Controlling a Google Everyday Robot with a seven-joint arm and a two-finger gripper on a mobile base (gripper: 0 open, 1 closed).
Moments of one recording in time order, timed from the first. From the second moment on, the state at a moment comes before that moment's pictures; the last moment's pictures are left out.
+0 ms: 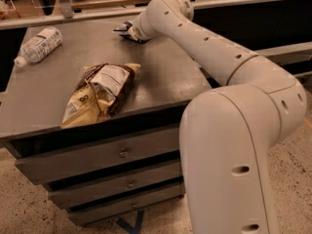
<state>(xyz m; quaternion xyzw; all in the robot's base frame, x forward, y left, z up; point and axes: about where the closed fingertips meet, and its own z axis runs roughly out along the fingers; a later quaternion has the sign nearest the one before) 0.896 0.059 0.862 -0.38 0.78 0.06 0.49</state>
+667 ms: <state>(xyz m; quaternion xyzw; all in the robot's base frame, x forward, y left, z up) 0.872 0.057 0.913 -0.38 0.74 0.11 0.55</state>
